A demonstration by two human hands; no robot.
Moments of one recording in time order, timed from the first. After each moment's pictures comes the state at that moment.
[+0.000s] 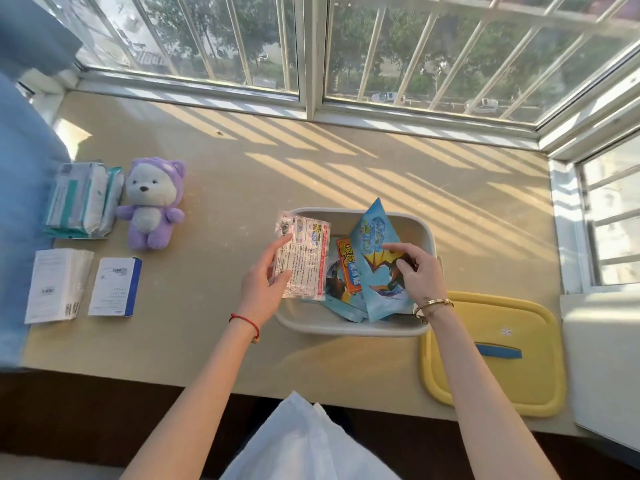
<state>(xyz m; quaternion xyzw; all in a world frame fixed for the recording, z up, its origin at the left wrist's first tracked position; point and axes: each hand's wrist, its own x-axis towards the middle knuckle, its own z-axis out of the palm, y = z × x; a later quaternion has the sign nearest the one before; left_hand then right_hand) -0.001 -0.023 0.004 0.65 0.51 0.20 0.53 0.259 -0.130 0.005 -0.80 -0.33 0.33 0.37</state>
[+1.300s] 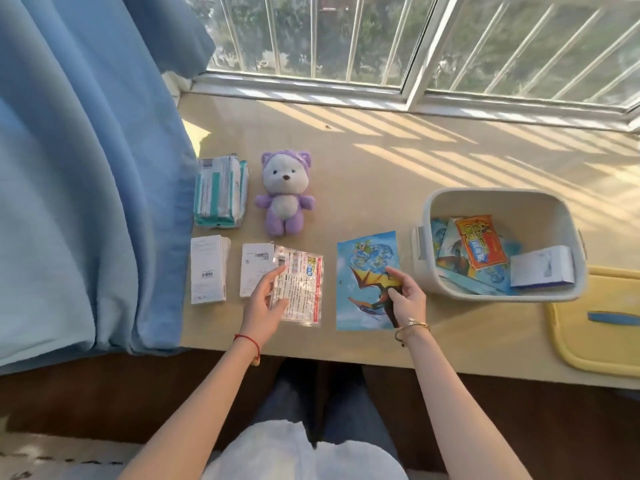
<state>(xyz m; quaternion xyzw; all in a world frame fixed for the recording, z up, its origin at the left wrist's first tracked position) -0.342 0.055 -0.026 0.59 0.54 0.14 0.59 -0.097 -0.060 -0.039 -0.77 -0.07 0.40 0.50</state>
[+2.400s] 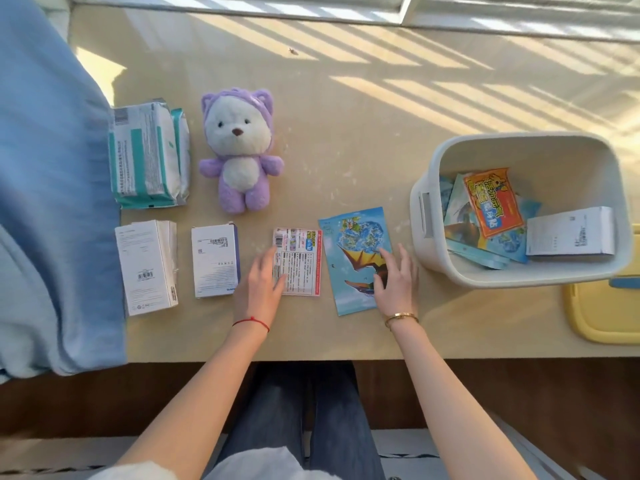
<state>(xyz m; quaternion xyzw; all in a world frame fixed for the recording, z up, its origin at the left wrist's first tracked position) -0.284 0.077 -0.133 0.79 0.54 -0.05 0.29 -0.072 -0.062 -0.156 -0.90 -0.32 0.25 0.13</state>
